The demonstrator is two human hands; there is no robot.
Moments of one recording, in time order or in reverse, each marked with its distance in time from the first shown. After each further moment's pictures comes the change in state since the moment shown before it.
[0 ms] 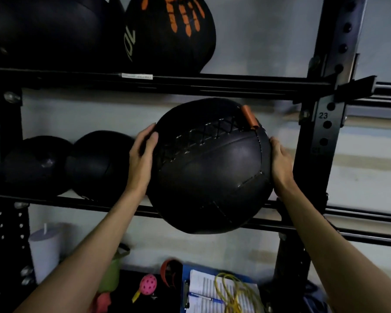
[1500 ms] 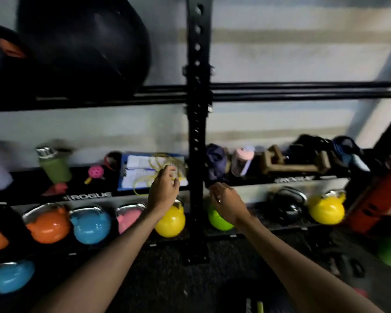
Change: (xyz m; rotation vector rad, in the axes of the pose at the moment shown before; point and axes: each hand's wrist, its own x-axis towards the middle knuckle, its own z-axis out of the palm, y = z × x) left_hand -0.436 -0.080 0.172 0.805 -0.452 -0.269; right_hand -0.358 0.179 -0.296 -0.780 -0.517 0.128
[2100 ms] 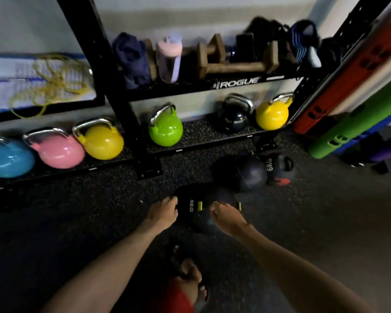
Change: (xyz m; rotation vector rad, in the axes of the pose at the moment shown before) left_hand -0.285 0.006 0.278 0.469 -1.065 -0.024; right_hand -0.296 0.268 0.022 -0.158 -0.586 0.490
